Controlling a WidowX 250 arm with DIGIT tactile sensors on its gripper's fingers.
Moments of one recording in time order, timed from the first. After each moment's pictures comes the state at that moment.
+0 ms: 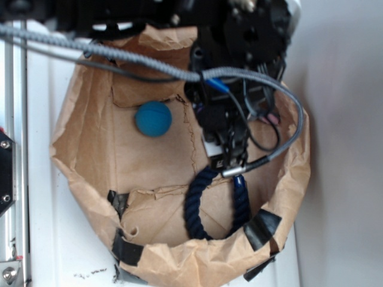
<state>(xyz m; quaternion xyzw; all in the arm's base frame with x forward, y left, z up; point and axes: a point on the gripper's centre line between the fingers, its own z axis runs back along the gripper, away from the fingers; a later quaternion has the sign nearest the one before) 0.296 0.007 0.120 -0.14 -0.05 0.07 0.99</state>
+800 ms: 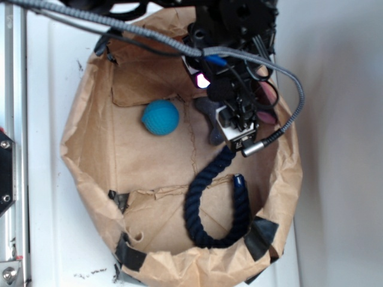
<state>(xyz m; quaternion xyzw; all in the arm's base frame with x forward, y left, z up) 0.306 0.037 0.091 -0.13 -0.06 0.17 0.98</state>
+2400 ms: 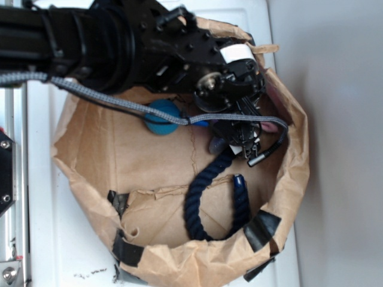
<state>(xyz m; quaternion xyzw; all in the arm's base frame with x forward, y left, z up) 0.327 0.024 0.037 -0.07 -0.16 0.20 0.96</state>
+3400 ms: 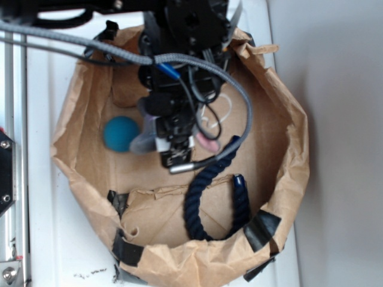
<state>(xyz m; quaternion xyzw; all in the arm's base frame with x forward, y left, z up) 0.254 0.020 0.116 -0.15 -0.01 0.02 0.99</state>
